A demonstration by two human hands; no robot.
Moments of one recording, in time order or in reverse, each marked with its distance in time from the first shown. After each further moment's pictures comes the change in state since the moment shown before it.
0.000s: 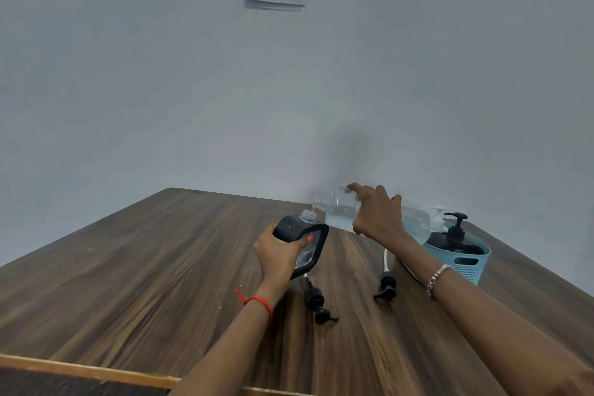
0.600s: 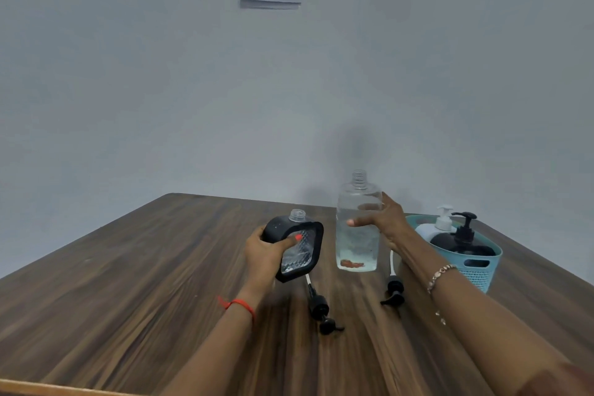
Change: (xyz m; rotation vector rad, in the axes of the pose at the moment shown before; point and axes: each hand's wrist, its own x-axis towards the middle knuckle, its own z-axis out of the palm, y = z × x) left_hand 0.024 -0.005 -0.015 -0.224 -0.118 -0.107; right_hand 0.016 0.036 0.028 1.121 -0.110 0.427
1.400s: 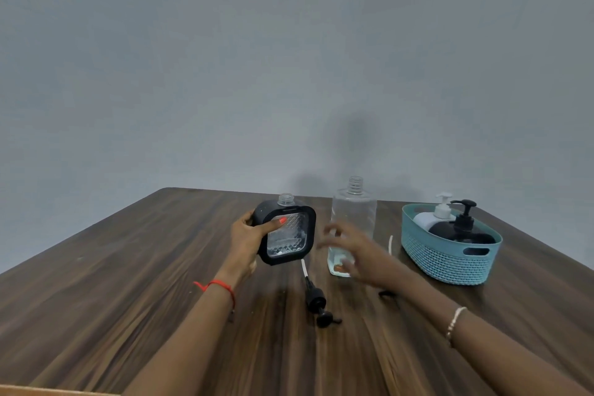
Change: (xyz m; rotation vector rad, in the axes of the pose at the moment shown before) left_hand 0.032 0.002 -0.015 -0.160 -0.122 -0.090; right_hand -0.054 0.035 0.020 -0.862 -0.408 -0.758
